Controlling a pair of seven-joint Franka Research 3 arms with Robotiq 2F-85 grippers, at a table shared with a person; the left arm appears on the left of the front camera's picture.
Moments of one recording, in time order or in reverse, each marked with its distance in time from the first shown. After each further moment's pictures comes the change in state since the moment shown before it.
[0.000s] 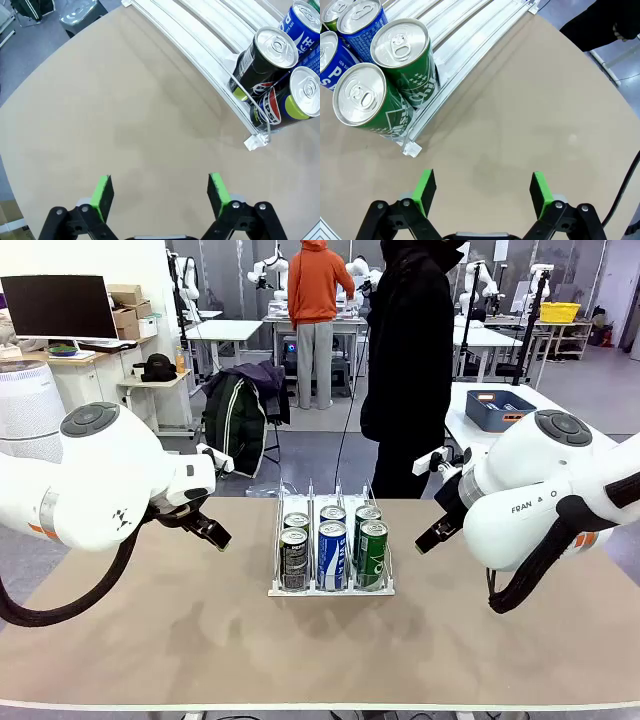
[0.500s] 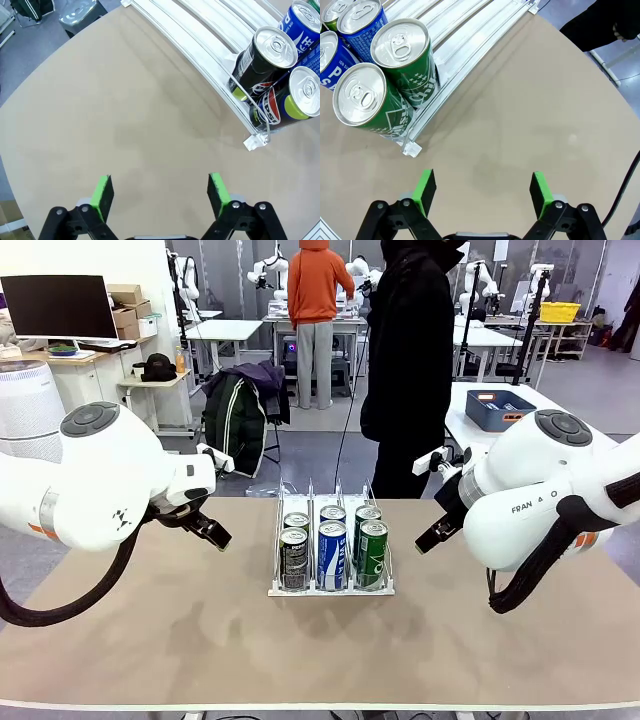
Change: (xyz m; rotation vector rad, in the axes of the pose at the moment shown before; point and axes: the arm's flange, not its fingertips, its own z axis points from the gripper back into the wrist) left arm 0.000 -0.001 0.000 0.000 0.000 -0.002; right arm 0.000 0.000 0.000 0.000 0.000 0.001
